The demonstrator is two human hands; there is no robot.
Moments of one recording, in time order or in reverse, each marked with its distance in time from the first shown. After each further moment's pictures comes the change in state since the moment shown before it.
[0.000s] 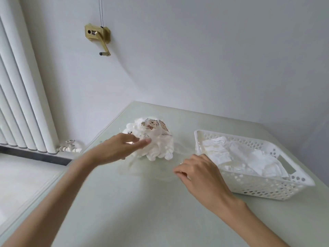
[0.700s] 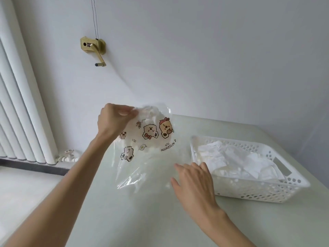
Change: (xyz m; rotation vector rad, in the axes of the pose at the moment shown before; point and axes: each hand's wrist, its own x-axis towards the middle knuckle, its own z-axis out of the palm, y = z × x) left_hand 0.051 0.044 -0.024 -0.162 0.686 0.105; right_hand 0.005 -0.018 0.013 -0.205 -0.018 0.294
